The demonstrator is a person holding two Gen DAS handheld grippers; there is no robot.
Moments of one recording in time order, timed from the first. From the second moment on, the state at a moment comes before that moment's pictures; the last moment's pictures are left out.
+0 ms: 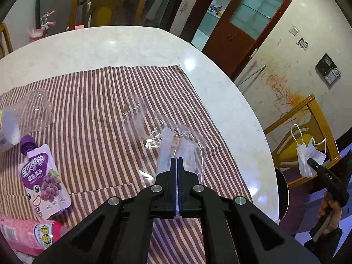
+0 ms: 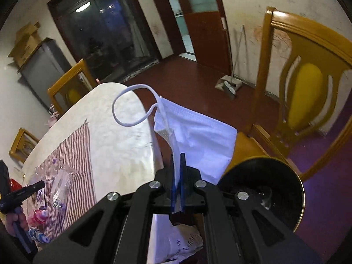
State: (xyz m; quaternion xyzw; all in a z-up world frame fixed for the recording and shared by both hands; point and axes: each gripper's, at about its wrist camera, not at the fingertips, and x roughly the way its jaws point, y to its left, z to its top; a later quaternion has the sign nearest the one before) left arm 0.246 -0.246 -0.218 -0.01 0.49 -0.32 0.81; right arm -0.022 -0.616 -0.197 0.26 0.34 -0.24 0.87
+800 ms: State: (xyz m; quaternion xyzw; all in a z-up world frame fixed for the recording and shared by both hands) left arm 0.233 -0.274 -0.271 0.05 0.55 -0.33 0.77; right arm -0.003 -0.606 -0.197 0.27 0.35 -0.20 0.88
